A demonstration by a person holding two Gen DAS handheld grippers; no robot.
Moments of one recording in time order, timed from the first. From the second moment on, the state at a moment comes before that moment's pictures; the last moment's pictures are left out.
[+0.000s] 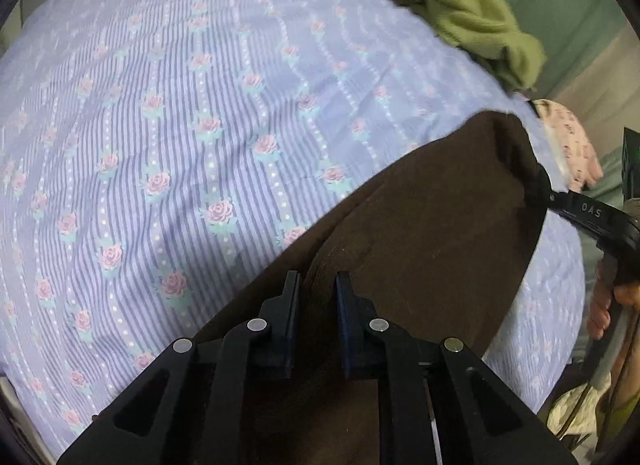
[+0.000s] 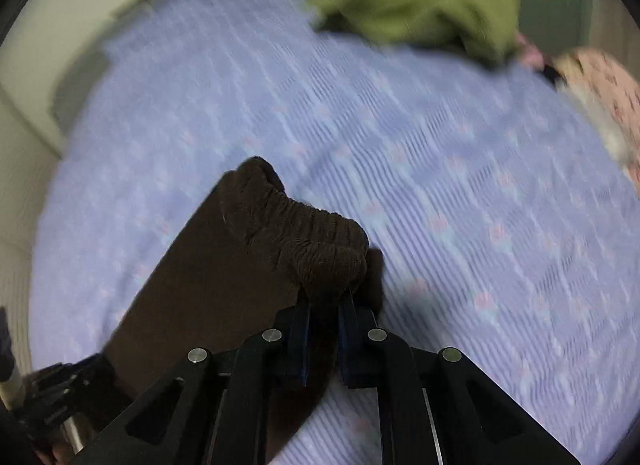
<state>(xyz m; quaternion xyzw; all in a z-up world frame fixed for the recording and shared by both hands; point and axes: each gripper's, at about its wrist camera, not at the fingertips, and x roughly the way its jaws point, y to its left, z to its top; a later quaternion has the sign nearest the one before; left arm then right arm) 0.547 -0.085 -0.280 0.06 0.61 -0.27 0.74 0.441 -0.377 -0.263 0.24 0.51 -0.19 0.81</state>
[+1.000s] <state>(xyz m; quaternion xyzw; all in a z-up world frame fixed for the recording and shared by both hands) 0.458 0.198 -0.291 -0.17 0.58 -0.20 0.77 0.383 -0.088 -0.236 -0.01 0.51 0.06 0.86</state>
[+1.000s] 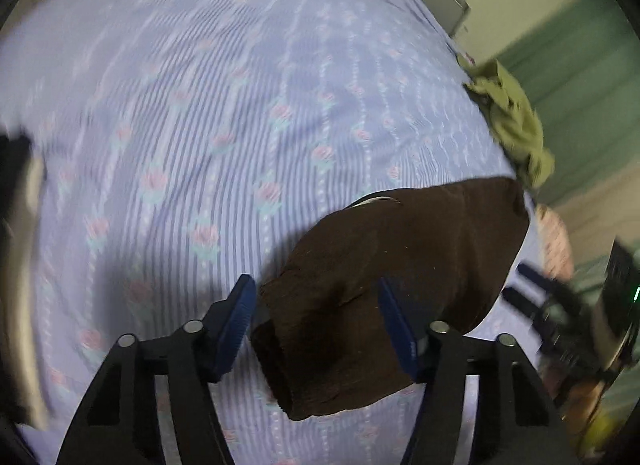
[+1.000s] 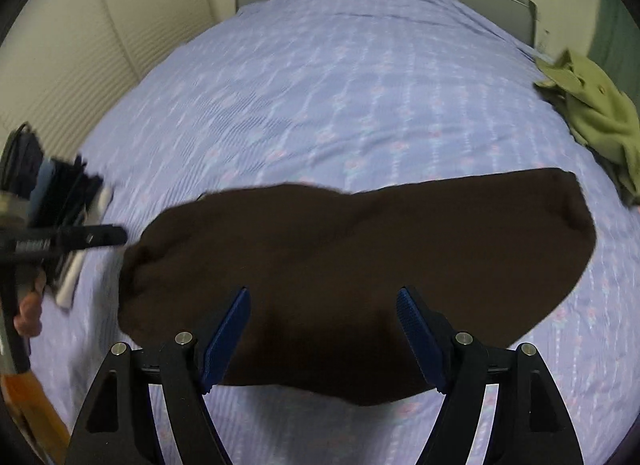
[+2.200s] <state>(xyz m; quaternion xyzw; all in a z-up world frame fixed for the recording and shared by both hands) 0.318 0.090 -0.223 0.19 0.42 -0.20 0.86 0.296 -0.181 -0.239 0.07 0.56 0.00 0.83</state>
